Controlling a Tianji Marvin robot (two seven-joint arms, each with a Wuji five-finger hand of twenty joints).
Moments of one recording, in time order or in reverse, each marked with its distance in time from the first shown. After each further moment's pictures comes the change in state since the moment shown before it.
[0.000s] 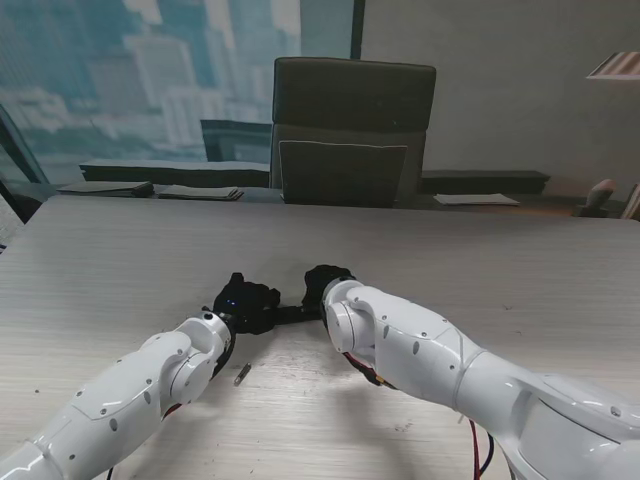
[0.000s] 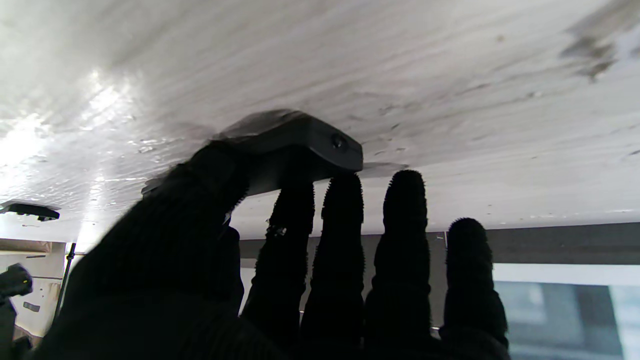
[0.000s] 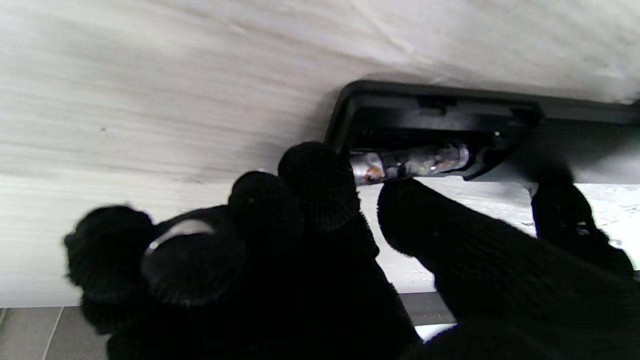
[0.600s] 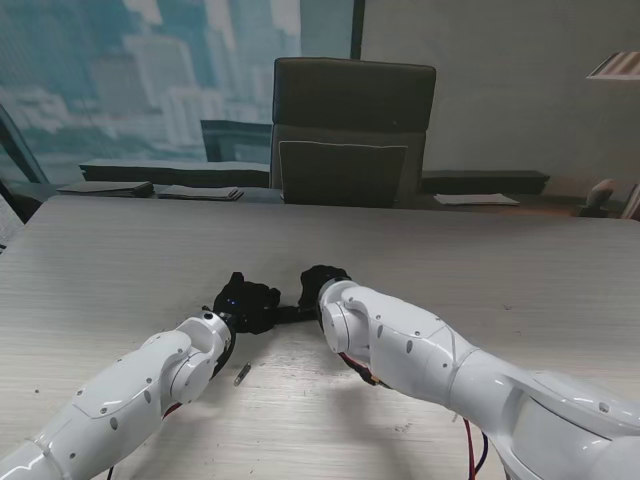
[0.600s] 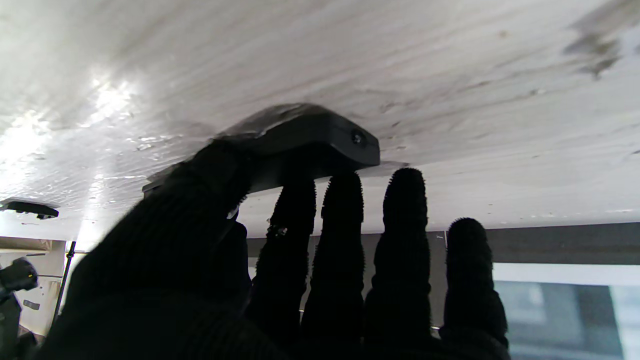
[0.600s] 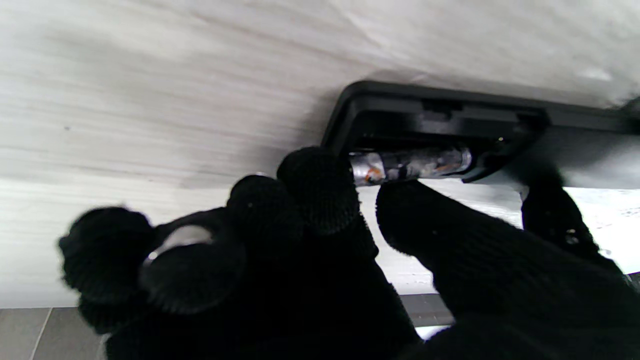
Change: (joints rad) left arm -0.005 0.000 0.005 0.005 -0.007 0.000 0.006; right arm 0.010 -0.026 -0.018 0.033 0.010 -0.005 -0.012; left_hand 0.009 -0.004 0.000 0.000 0.001 0.008 0.017 0.000 0.012 0.000 -0.002 0.012 0.013 0.000 0.010 0.000 0.001 0.000 0.000 0.000; right_hand 0.011 -0.009 -0.002 0.007 0.003 0.010 0.028 0.029 0.010 0.005 0.014 0.003 0.009 0.004 0.017 0.012 0.028 0.001 0.007 -0.028
